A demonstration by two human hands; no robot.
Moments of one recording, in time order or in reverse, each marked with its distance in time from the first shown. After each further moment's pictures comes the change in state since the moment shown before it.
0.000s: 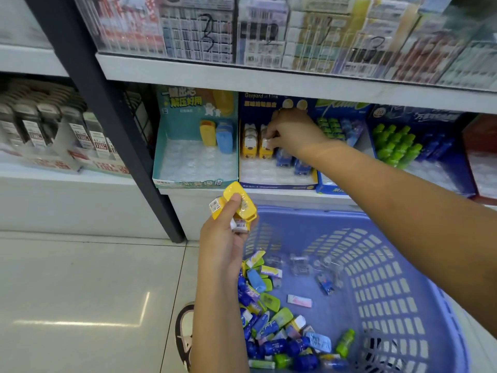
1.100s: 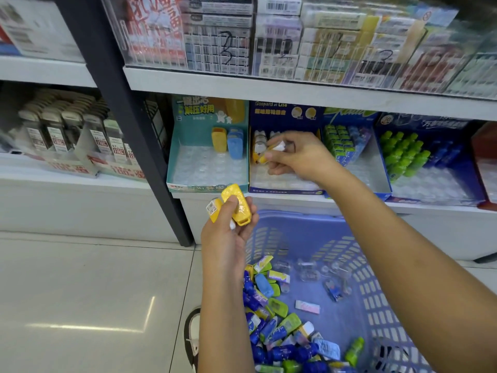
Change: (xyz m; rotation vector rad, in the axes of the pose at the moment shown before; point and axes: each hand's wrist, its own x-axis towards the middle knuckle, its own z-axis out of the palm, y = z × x) left_hand -0.013 0.013 -0.002 -0.067 -0.003 0.130; right_hand -0.053 -0.028 0.007 1.047 0.034 0.240
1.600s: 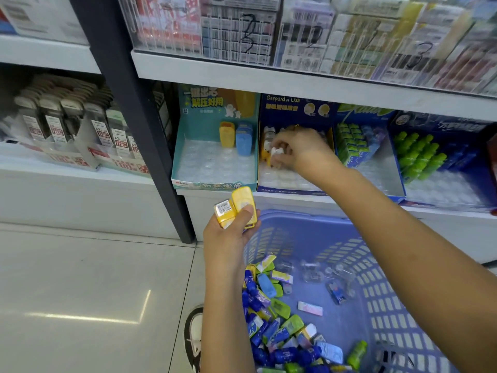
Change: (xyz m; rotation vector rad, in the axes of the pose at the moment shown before) left_hand 0.010 -0.002 -0.013 0.209 0.071 0.049; right_hand 0.027 -0.007 0.011 -0.970 -0.020 -0.210
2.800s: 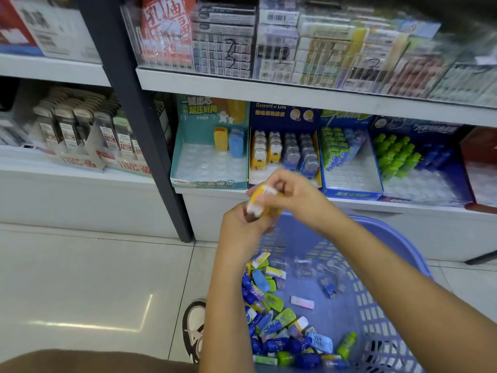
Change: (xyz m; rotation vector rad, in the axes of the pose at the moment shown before) left_hand -0.022 0.002 0.022 0.479 -0.262 0.051; right_hand -0.099 -0.018 0.014 1.183 -0.146 0.027
